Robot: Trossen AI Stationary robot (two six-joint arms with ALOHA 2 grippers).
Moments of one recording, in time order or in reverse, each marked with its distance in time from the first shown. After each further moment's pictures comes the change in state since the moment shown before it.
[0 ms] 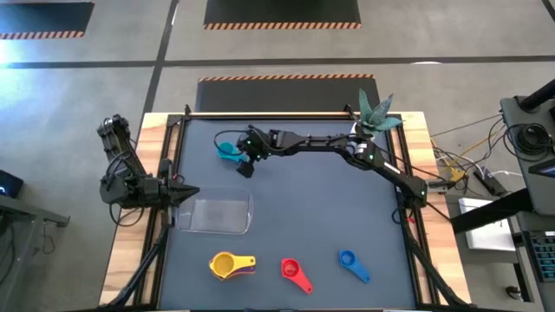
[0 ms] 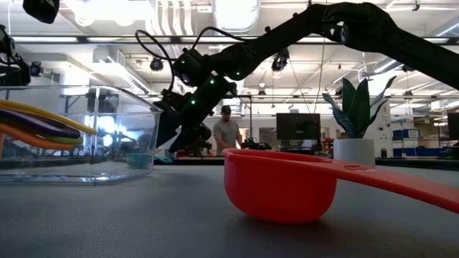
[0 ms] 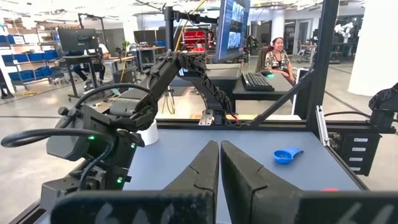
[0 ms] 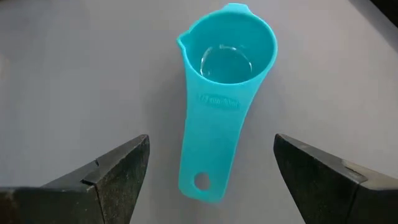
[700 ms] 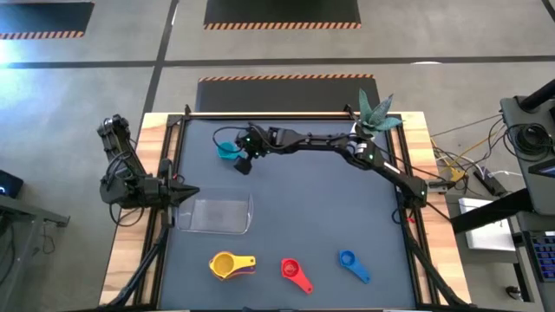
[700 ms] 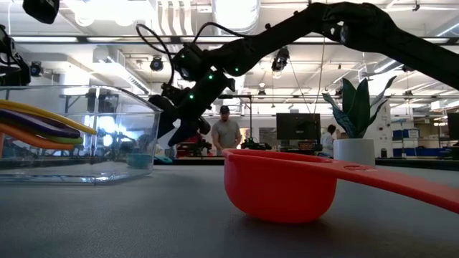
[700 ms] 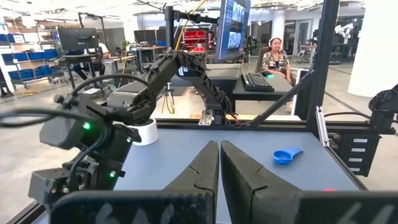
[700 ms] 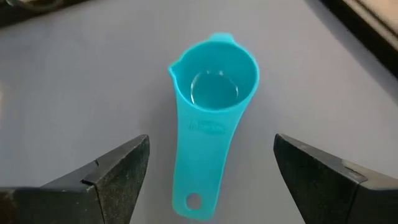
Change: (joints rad) left arm 0.000 0.000 0.000 0.000 0.000 -0.006; right arm -0.001 0.001 0.044 -0.002 0.030 0.017
